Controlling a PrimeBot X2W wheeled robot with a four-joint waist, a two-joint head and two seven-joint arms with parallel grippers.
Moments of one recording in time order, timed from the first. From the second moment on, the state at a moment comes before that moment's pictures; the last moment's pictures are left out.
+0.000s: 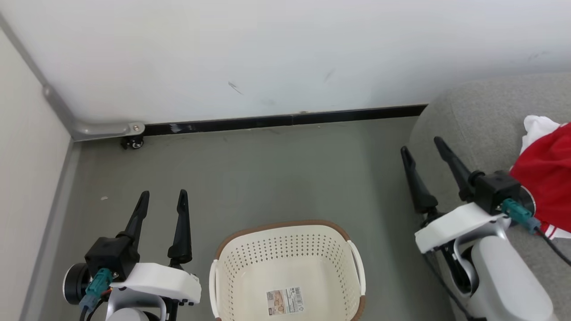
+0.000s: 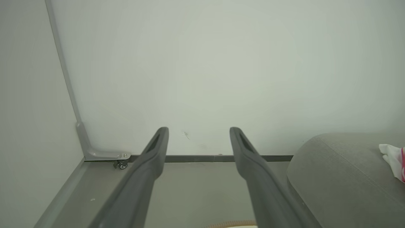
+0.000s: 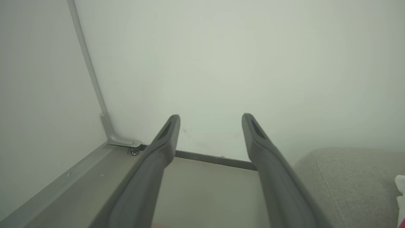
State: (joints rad) left arm -0.16 0.25 -0.36 0.16 -0.46 0.25 -0.25; right arm -0.38 -0.12 0.14 0.51 0.17 0.12 -0.22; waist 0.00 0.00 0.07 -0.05
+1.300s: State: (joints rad) left arm -0.04 0.25 -0.36 0.19 -0.34 0.30 -0.25; right arm -0.07 -0.05 0.06 0.41 0.10 0.12 -0.21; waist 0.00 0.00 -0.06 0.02
